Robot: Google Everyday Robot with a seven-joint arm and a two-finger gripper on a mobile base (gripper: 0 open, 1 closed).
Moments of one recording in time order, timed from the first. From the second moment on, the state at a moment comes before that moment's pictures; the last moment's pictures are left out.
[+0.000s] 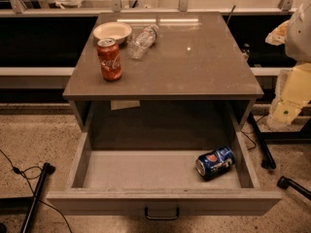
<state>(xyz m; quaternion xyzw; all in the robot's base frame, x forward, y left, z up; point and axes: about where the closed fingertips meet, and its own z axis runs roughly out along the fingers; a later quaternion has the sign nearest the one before) 0.438 -0.216 0.977 -0.60 0.78 -0.04 0.16</state>
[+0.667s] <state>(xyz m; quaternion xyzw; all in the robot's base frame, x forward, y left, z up) 0.445 -0.217 0.961 -0.61 0.78 -0.03 0.16</state>
